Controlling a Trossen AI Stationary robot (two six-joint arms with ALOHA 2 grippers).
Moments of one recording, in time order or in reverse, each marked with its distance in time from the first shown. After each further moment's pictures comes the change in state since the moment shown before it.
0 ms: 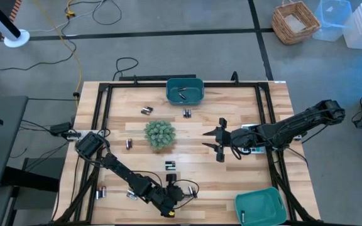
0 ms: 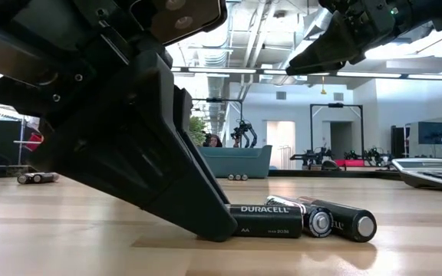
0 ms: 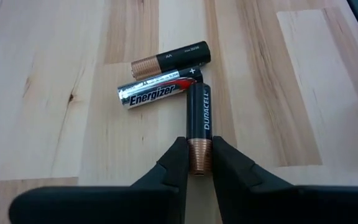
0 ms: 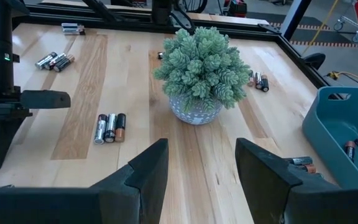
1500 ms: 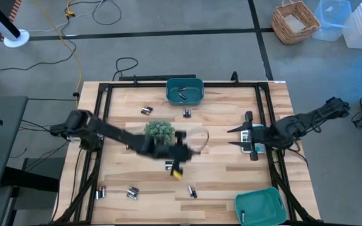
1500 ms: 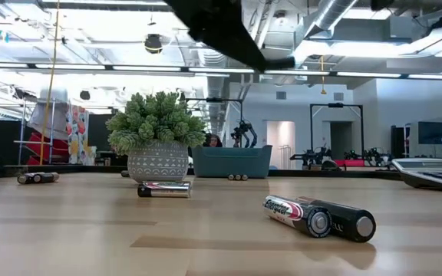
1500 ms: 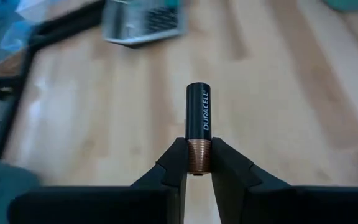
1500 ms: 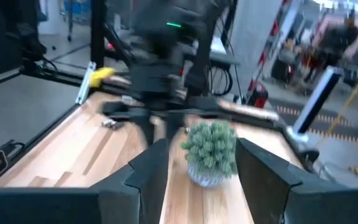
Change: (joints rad) left arm 0.394 -0.368 0.087 -0.214 0.042 0.592; right arm 0.188 -0.570 0.000 -0.238 0.005 -0.228
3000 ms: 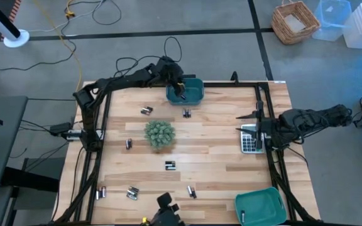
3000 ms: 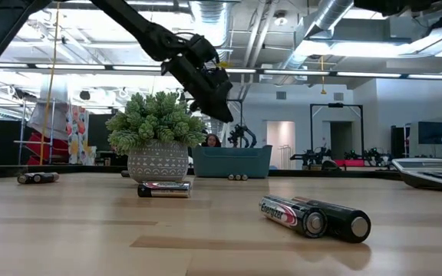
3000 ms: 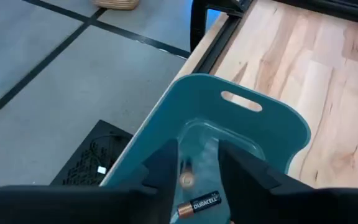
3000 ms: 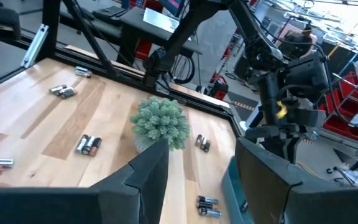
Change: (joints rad) left arm 0.843 0.156 0.153 0.053 0.432 -0.046; right arm -0.165 -0.163 0.008 -0.220 -0.001 -0.157
